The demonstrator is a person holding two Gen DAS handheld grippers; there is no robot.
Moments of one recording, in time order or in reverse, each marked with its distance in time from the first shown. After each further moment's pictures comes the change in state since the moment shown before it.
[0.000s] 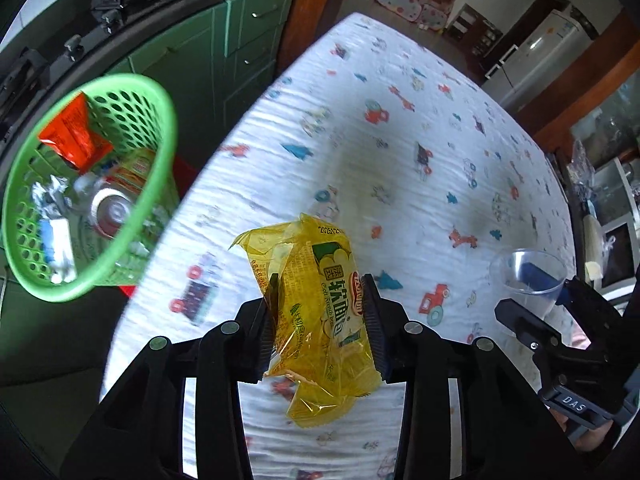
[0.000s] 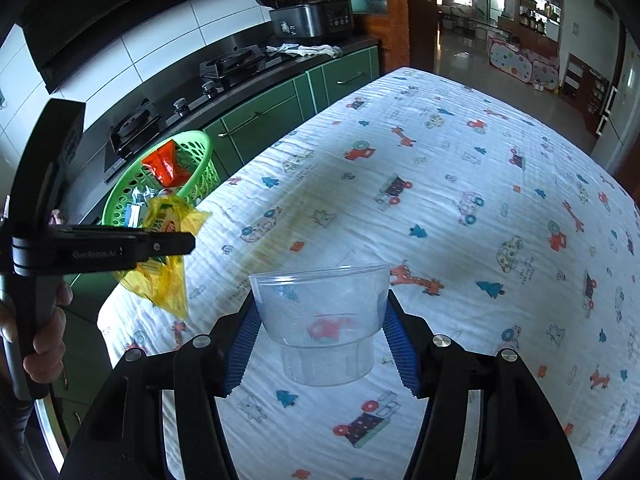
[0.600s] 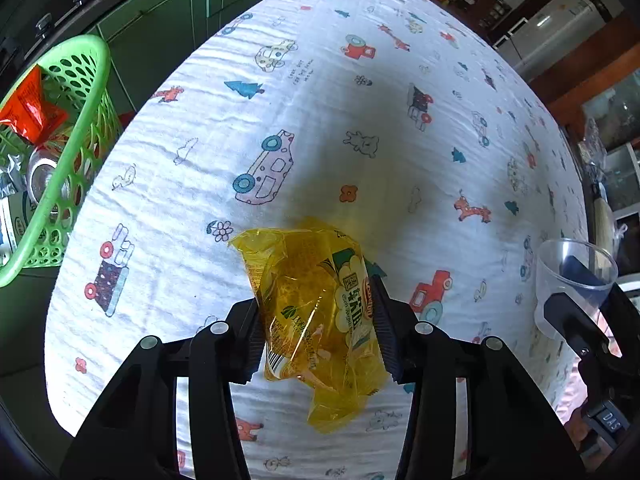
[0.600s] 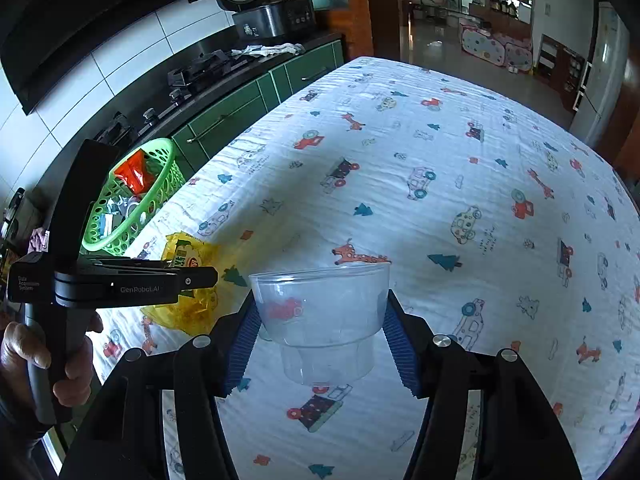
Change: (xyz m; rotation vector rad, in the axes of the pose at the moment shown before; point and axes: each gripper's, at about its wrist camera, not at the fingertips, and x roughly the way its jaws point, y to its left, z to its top) left arm 0.071 -0.040 -0.011 0.000 0.135 -0.009; right arm -0.011 -0.041 -0.021 0.093 0.006 -0.063
